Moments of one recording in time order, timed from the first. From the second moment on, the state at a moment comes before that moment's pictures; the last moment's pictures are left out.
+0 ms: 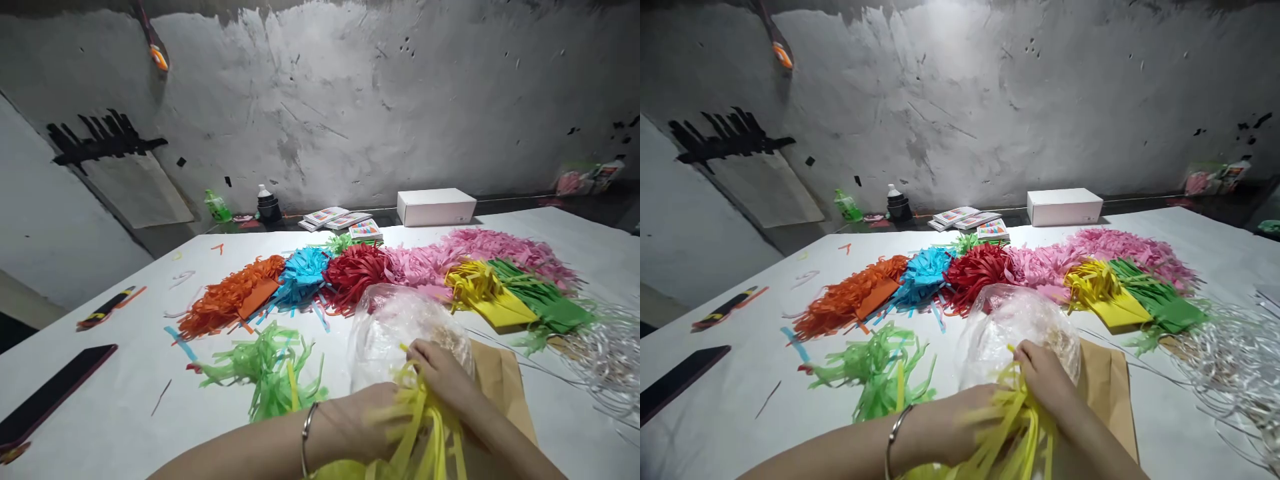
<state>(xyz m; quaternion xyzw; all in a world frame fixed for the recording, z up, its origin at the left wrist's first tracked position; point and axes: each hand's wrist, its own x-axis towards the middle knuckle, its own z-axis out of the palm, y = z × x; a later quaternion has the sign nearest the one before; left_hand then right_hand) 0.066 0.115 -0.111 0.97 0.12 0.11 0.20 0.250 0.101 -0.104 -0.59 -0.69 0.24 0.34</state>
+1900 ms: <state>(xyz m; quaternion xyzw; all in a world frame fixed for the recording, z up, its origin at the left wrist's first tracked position) 0.088 0.178 -0.104 0.51 0.34 0.26 0.75 0.260 0.097 -0.136 -0.55 -0.76 0.00 0.35</state>
